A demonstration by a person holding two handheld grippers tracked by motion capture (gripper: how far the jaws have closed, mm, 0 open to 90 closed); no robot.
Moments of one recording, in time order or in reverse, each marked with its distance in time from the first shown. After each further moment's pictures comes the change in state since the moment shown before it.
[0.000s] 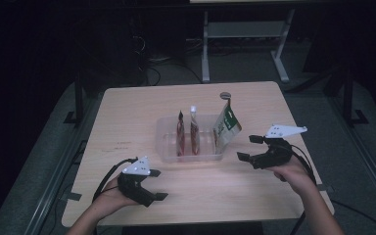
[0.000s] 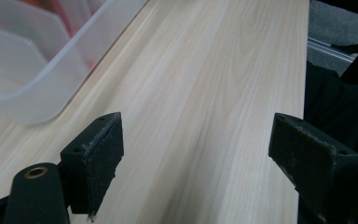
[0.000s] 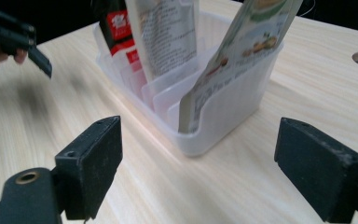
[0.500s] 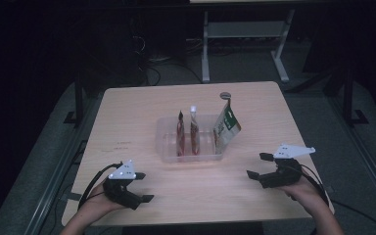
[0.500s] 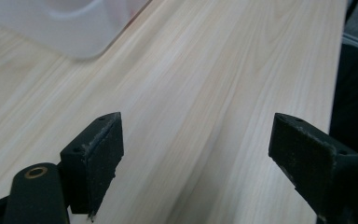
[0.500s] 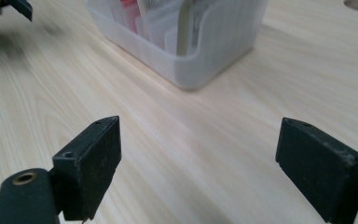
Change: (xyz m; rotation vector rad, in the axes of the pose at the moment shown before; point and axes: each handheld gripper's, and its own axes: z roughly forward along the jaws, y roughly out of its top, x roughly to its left) left arm 0.006 -0.035 -0.020 0.026 0.098 -0.060; right arm 0.011 -0.051 -0.019 0.071 -0.063 0.012
